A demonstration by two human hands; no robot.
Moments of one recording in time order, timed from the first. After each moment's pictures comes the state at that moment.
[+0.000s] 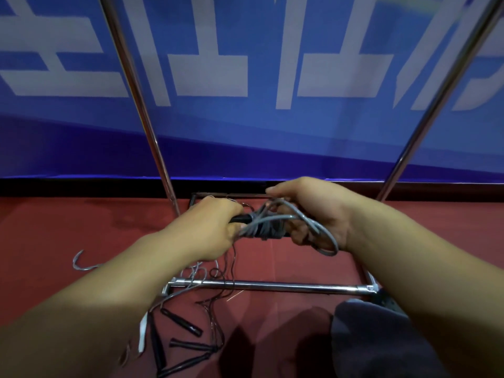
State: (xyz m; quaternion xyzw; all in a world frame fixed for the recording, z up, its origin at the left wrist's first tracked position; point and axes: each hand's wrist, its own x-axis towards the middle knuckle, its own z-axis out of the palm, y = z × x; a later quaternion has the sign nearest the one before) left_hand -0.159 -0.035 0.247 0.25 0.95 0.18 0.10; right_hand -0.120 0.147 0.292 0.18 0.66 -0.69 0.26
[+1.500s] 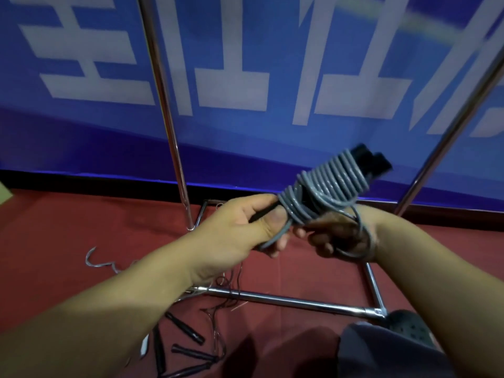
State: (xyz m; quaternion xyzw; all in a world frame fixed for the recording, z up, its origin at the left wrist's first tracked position) left_hand -0.117 -0.030 0.275 0.30 0.65 0.67 0.21; right_hand -0.125 0.190 0.268 0.02 0.62 -0.72 0.31
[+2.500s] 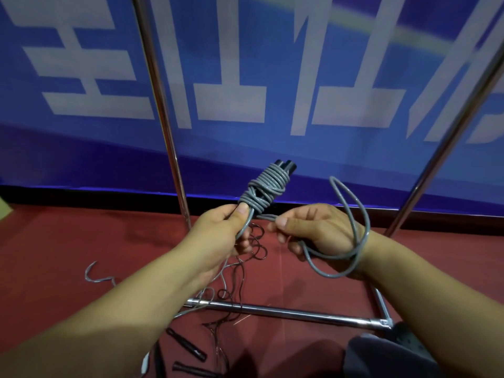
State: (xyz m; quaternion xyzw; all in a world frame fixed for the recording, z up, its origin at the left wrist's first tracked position) left_hand -0.144 -0.026 0.260 -0.01 0.68 0.72 0.14; right_hand -0.121 0.153 0.278 -0.03 0.73 -0.66 0.16
